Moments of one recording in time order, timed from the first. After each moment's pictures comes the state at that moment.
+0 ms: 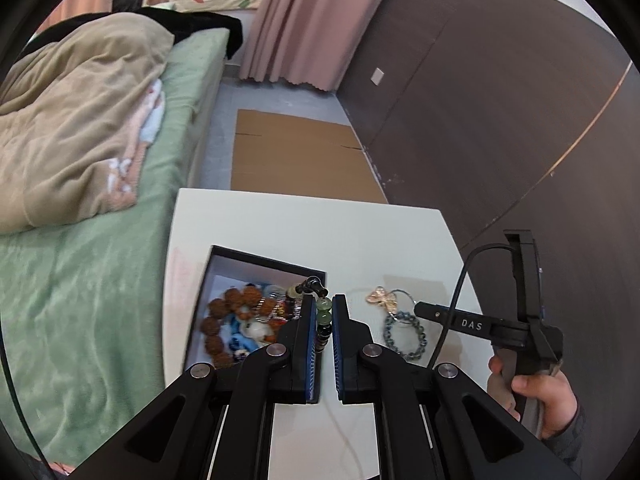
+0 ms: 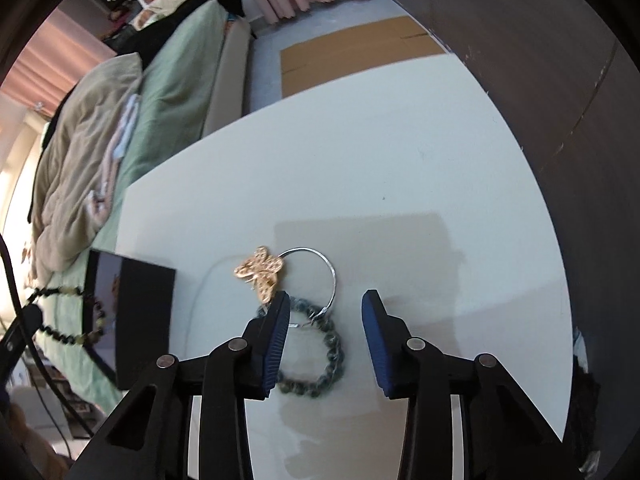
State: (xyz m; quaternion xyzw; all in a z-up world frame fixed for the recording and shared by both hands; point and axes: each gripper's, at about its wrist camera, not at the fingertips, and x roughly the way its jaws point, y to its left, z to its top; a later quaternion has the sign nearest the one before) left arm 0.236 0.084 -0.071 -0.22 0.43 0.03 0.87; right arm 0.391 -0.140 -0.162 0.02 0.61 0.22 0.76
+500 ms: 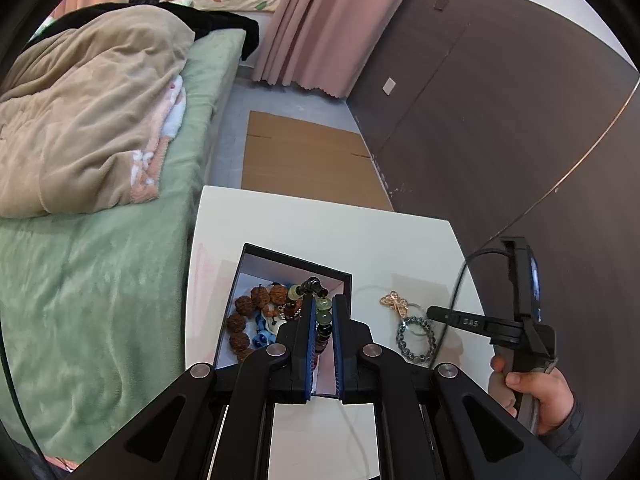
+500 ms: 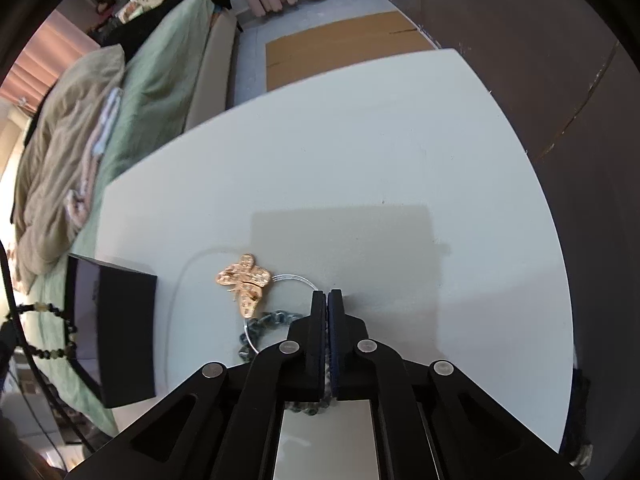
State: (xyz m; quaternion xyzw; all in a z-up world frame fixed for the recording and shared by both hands) left arm 0.221 0.104 -0.072 -0.24 0.42 0.04 0.87; right arm 0.394 -0.133 -0.164 0.00 0.61 0.20 0.77
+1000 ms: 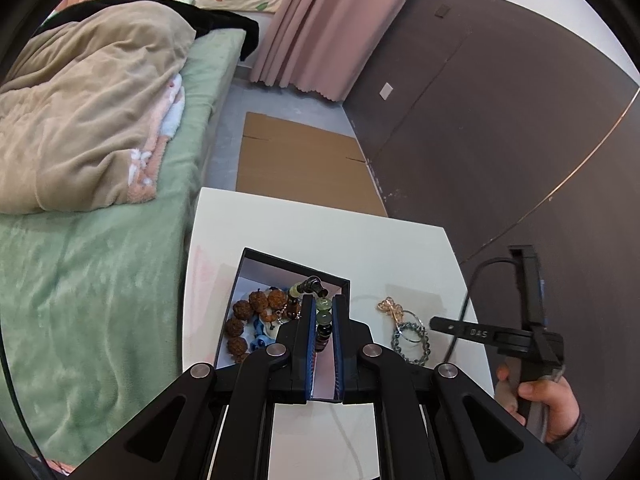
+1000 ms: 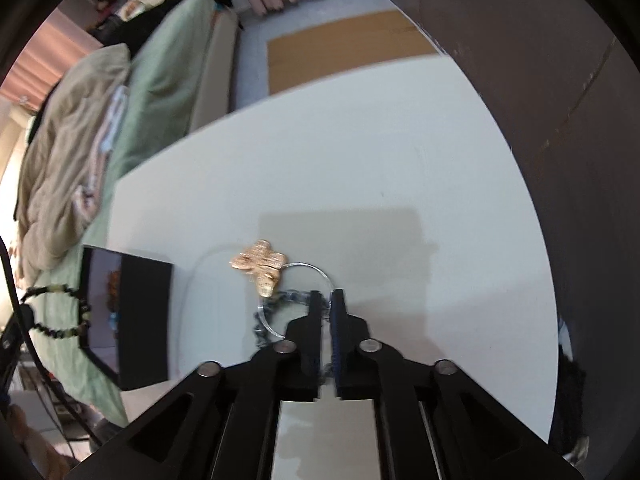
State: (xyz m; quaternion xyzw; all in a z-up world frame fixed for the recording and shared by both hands) left arm 0.221 0.111 -0.072 -0.25 0.42 0.03 0.87; right arm 0.390 -0.136 -0.155 0.00 0.62 0.19 0.76
